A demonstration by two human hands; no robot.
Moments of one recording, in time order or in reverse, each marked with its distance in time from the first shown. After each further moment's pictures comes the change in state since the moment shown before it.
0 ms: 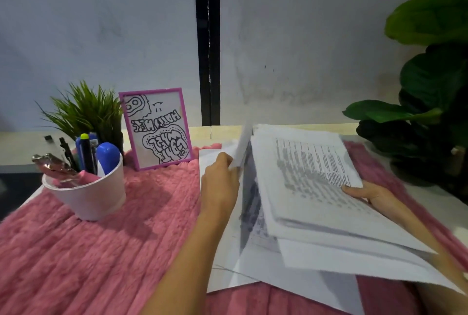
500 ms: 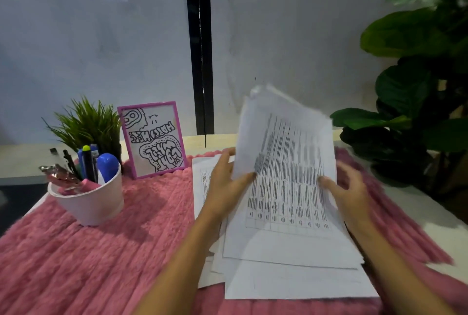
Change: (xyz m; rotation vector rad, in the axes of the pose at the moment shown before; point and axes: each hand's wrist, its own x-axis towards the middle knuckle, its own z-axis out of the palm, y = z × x) left_hand -0.023 0.036 -0.018 -0.644 -0.297 0.038; right_hand -0.029 -0.004 0.039 -0.134 0.355 -0.421
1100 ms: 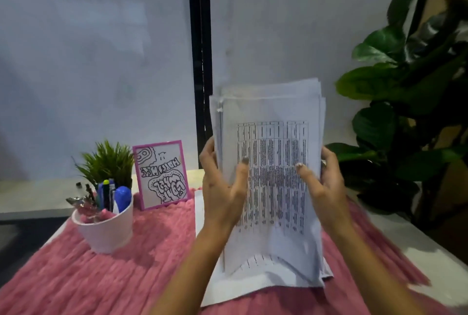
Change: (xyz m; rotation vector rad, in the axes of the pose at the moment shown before) left_hand -0.028 0.087 0.010 0.049 0.353 0.501; right_hand -0.042 -0.108 0.017 0.219 -0.031 -0.405
